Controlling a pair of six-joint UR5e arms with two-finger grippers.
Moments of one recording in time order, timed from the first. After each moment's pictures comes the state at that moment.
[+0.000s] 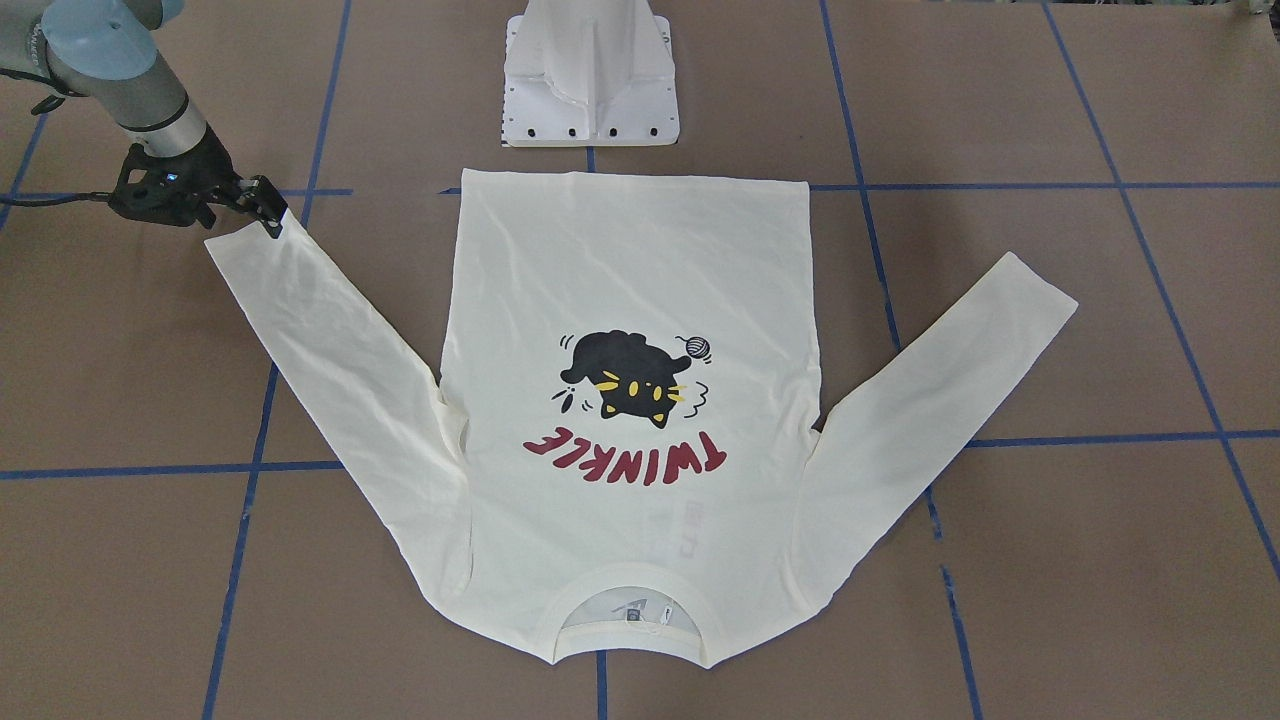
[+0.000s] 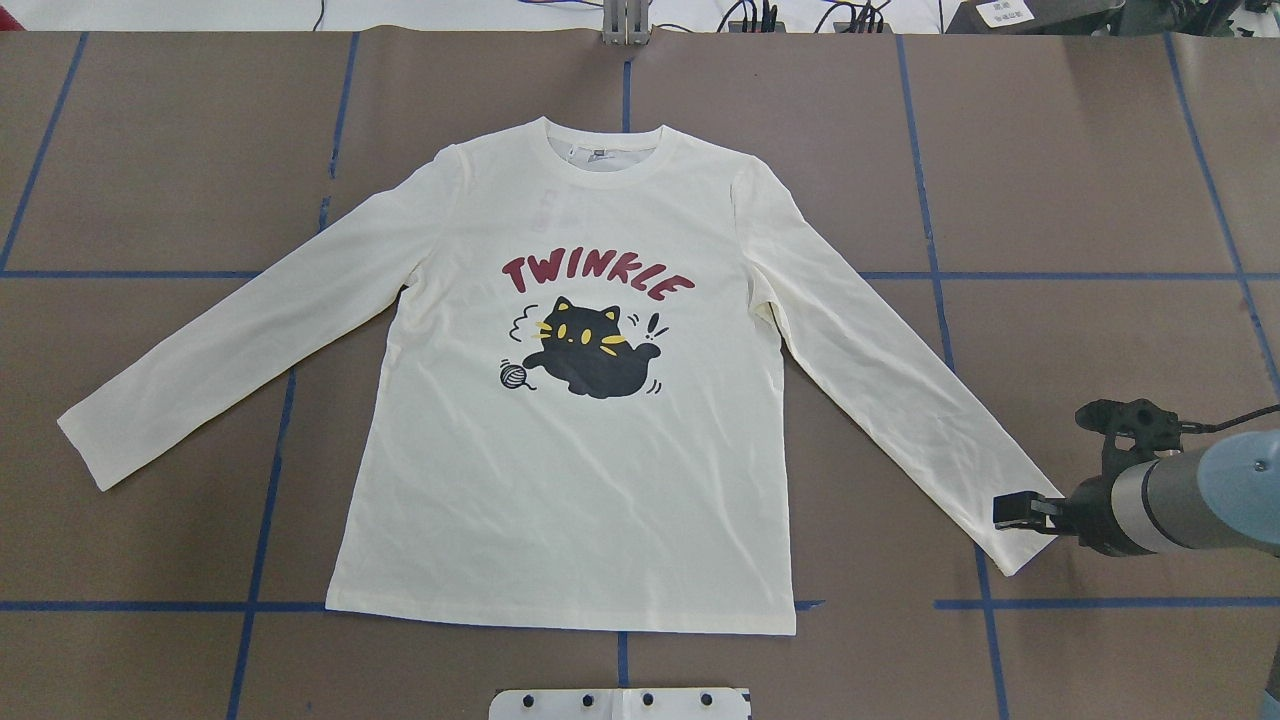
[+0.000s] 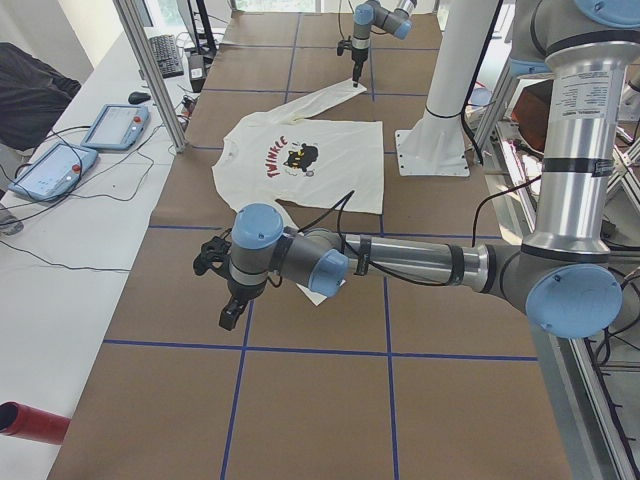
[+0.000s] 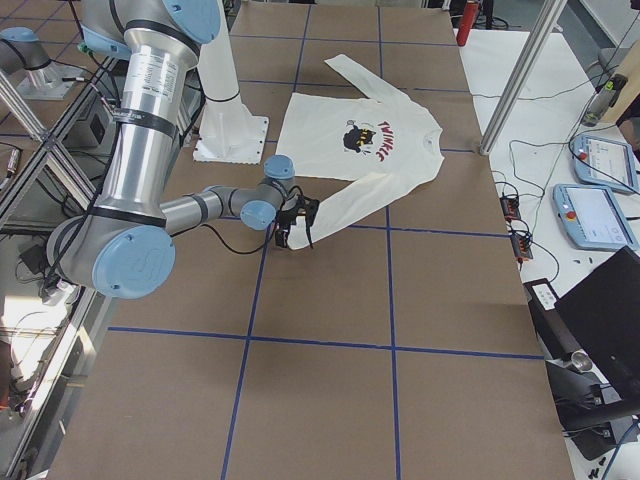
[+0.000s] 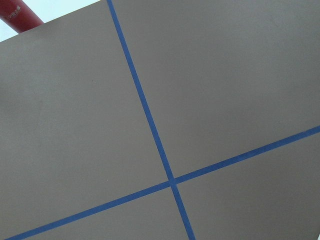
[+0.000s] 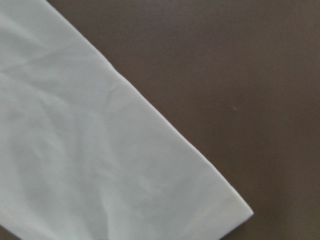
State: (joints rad) left arm -1.54 -1.60 -1.61 -1.91 -2.28 0.06; right arm 0.46 -1.85 1.97 -0.98 1.86 1.44
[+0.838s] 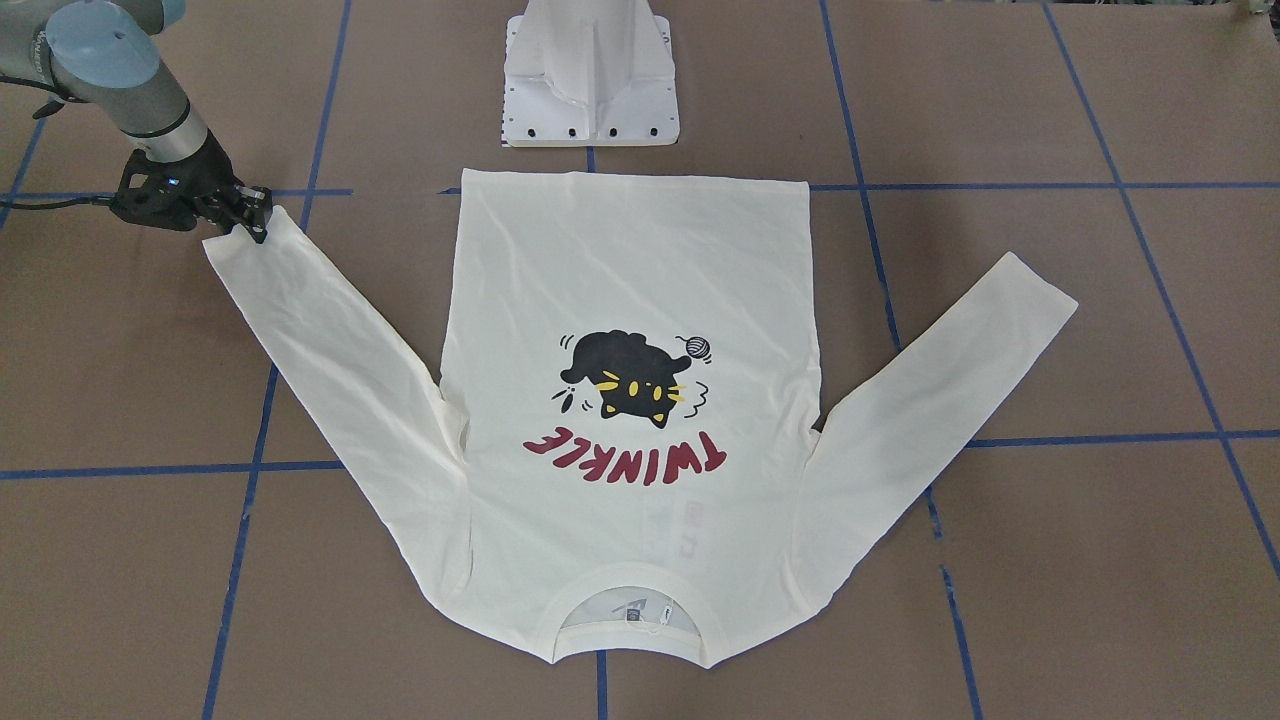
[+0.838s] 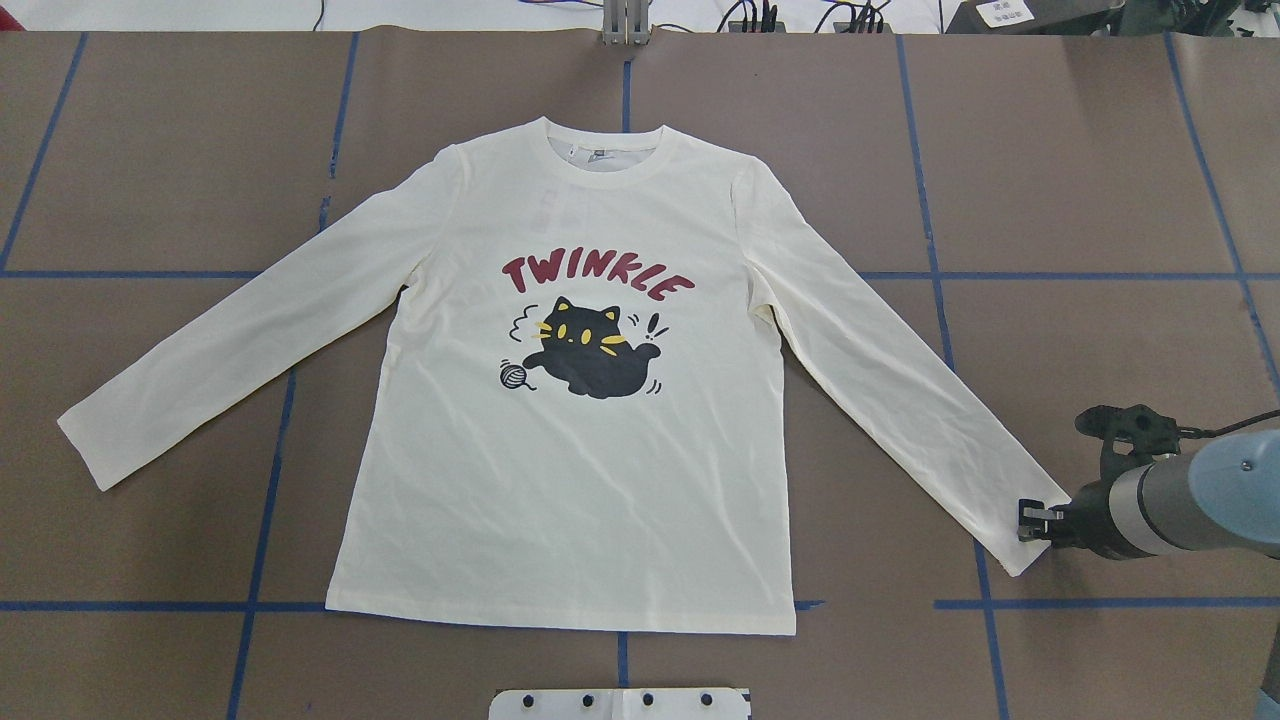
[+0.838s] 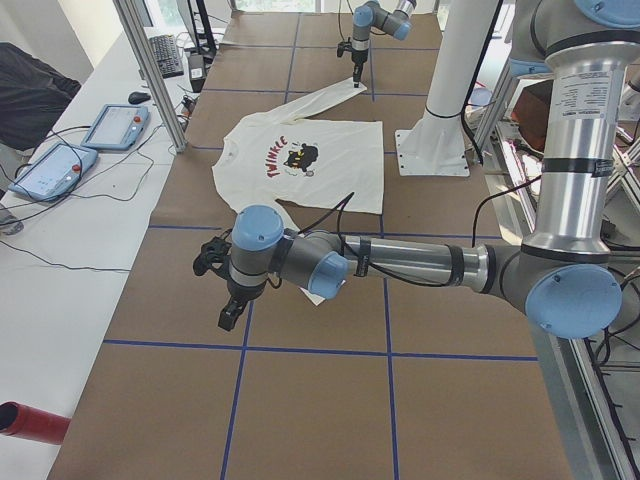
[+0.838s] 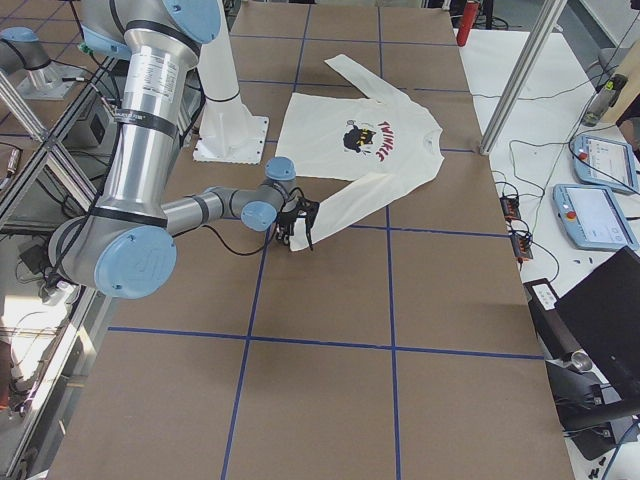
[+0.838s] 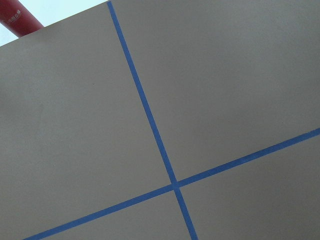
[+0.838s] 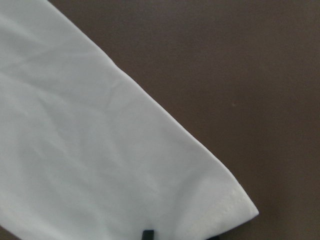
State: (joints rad) left arm -1.54 -1.60 -1.61 -1.92 -2.28 0.06; right arm 0.46 -1.84 1.98 -0.99 1.87 1.44
